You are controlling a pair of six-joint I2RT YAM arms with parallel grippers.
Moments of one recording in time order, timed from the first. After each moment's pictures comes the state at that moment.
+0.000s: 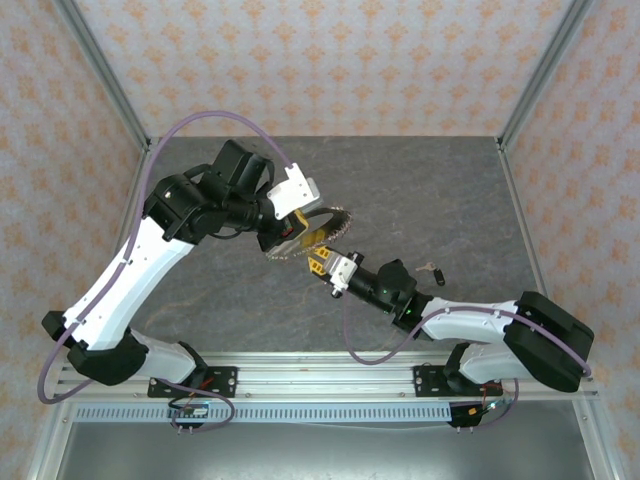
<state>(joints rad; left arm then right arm) -0.67 1.39 1.83 -1.26 0.29 0.35 0.97 1.27 0.41 0.90 -0.04 -0.46</state>
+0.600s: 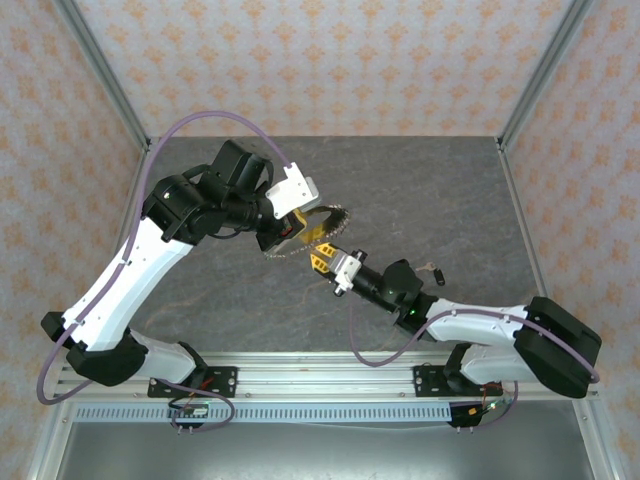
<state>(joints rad) -0.67 1.39 1.82 -1.26 0.26 0.35 0.97 1.22 0.41 0.90 -0.03 -0.46</state>
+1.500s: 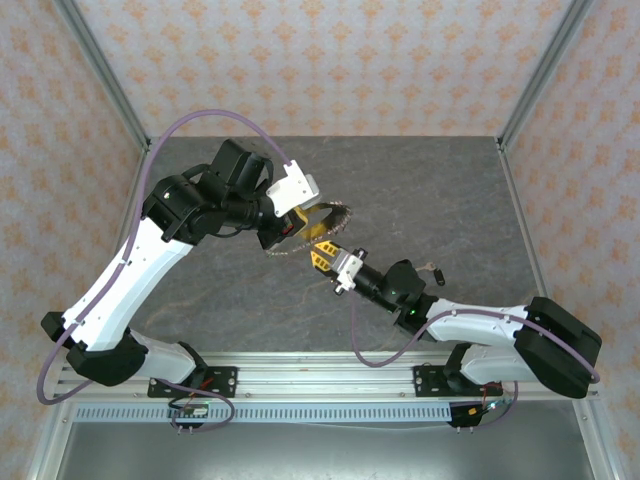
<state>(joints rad) -0.67 1.39 1.82 -1.24 0.25 0.34 0.97 1.22 0.41 0.95 -0.04 -0.46</state>
